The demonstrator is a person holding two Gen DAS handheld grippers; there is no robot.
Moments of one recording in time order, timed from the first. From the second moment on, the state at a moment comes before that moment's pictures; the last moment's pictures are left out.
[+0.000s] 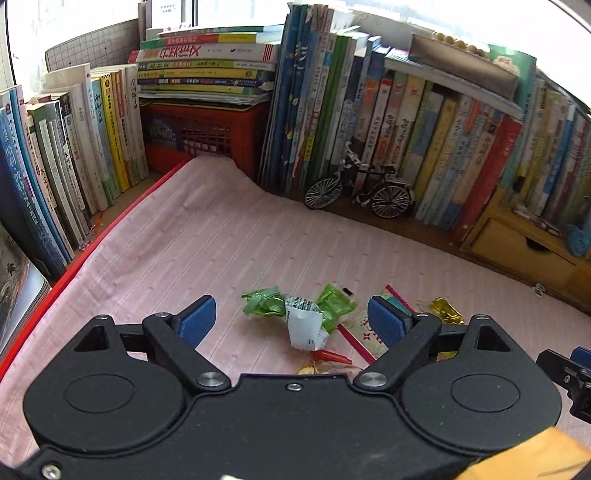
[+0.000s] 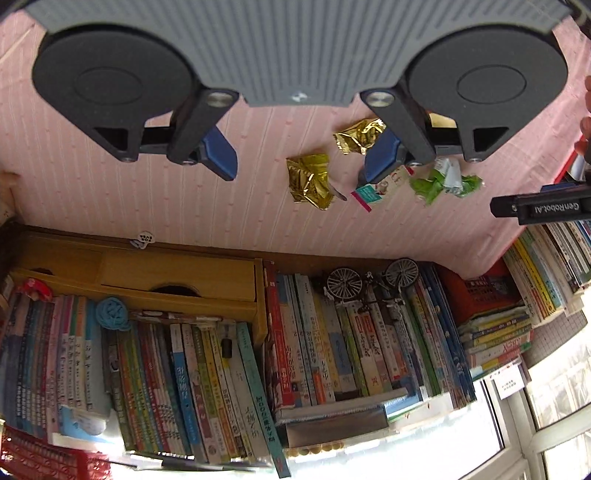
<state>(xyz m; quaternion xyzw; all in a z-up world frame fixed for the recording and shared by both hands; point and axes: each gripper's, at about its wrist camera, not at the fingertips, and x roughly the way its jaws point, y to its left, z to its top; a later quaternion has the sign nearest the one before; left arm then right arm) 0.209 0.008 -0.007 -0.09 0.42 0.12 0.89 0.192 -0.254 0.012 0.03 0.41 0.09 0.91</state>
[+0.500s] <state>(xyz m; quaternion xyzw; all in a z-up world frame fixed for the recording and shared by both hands) 0.271 0.008 -0.100 -0.08 0.47 0.16 0.86 0.306 -0.250 -0.081 0.08 0.49 0.12 0.86</state>
